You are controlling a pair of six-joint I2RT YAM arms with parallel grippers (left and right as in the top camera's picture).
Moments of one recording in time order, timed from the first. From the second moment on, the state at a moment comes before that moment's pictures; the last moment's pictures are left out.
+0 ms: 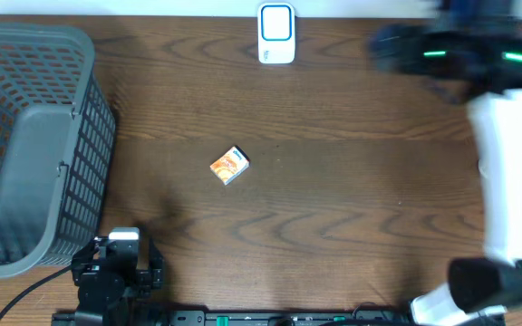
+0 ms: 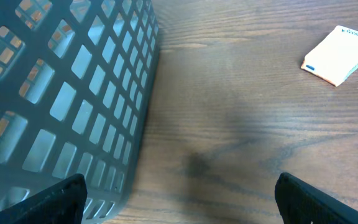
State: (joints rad) left arm -0.18 0.01 0.51 -1.09 -0.30 0.08; right arm 0.17 1.76 1.97 -1.09 -0.20 0.15
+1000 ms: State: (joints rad) left arm -0.18 0.01 0.51 -1.09 -0.30 0.08; right arm 0.79 2.35 1.95 -0.96 -0.03 0.02
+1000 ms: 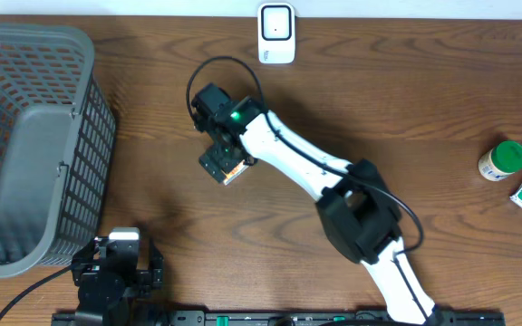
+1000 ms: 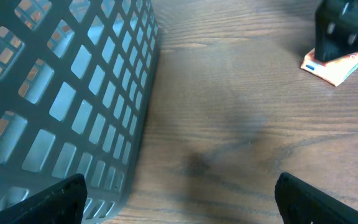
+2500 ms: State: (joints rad) left arm -0.18 0.01 0.51 -1.09 -0.30 0.08; right arm 0.81 2.32 1.94 -1.08 0.03 -0.01
